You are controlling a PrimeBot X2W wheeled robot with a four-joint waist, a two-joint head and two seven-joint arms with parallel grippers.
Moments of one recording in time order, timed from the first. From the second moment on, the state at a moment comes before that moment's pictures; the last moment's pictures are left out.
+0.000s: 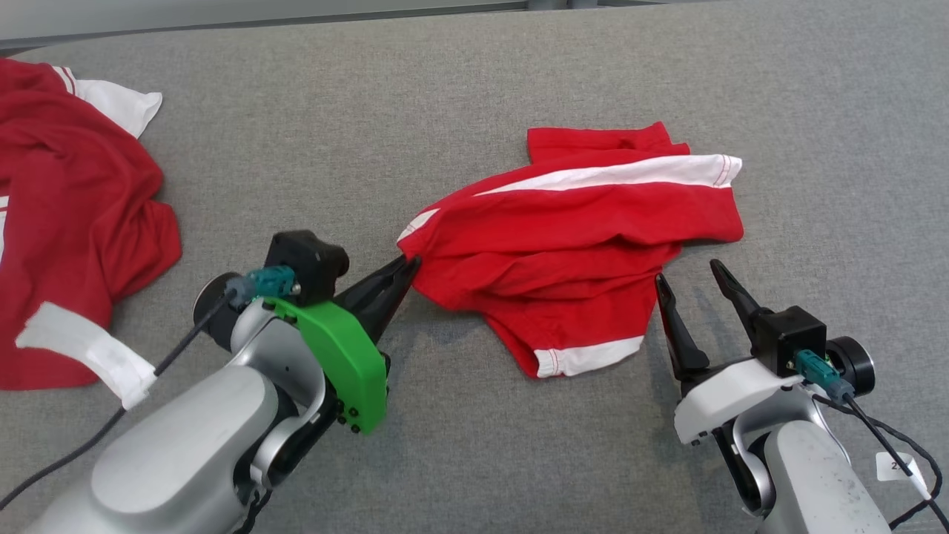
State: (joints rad) left arm -0.71 0.54 -1.00 0.06 -0.98 0.11 0.10; right arm -0.22 -0.05 0.08 0.26 0.04 0.13 -0.18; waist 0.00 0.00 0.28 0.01
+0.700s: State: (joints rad) left arm -0.52 0.60 -1.09 0.03 -0.86 0.22 -0.02; right arm -0.17 -0.05 0.05 0.23 0.02 0.13 -0.13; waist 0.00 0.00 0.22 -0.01
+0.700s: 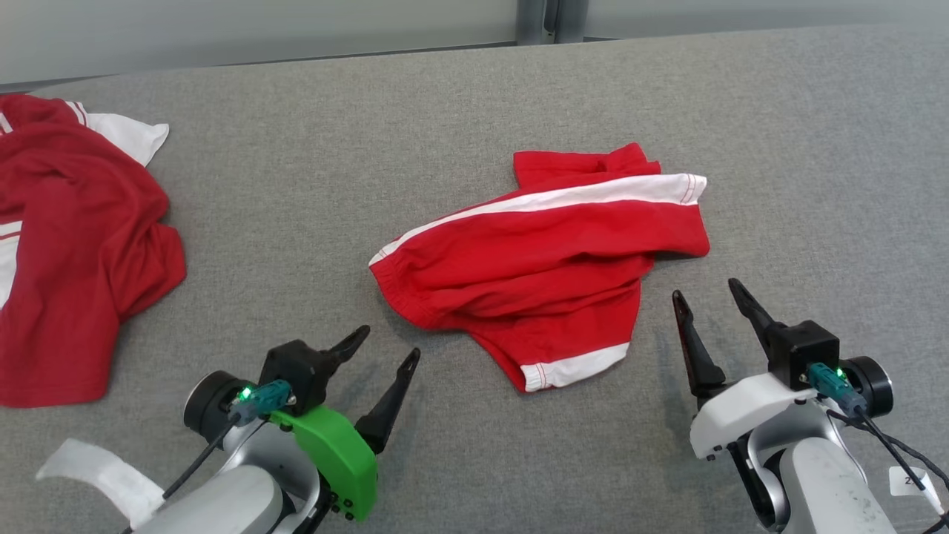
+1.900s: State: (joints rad) left arm -0.09 0.14 -0.19 0.24 -0.34 -0.03 -0.26; right arm -0.10 -0.05 -0.07 0.23 0.04 0.13 -0.18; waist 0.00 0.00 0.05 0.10
